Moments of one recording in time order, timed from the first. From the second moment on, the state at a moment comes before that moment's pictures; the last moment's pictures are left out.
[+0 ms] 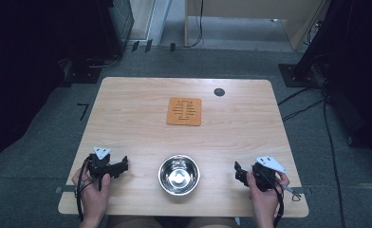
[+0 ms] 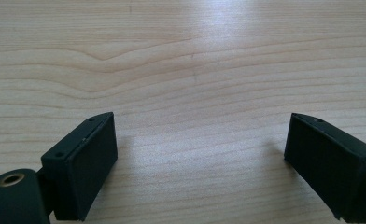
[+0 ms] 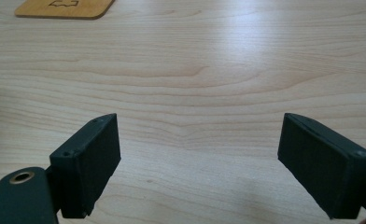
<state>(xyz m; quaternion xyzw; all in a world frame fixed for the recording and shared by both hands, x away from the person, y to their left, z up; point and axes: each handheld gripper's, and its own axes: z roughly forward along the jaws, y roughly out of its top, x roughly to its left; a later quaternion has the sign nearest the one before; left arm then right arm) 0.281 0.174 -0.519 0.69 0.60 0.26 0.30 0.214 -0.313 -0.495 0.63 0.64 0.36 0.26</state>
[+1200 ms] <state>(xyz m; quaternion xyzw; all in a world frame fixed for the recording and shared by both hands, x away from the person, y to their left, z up) 0.281 0.174 -0.519 0.69 0.60 0.26 0.30 0.214 -0.284 -0.494 0.61 0.65 0.39 0.24</state>
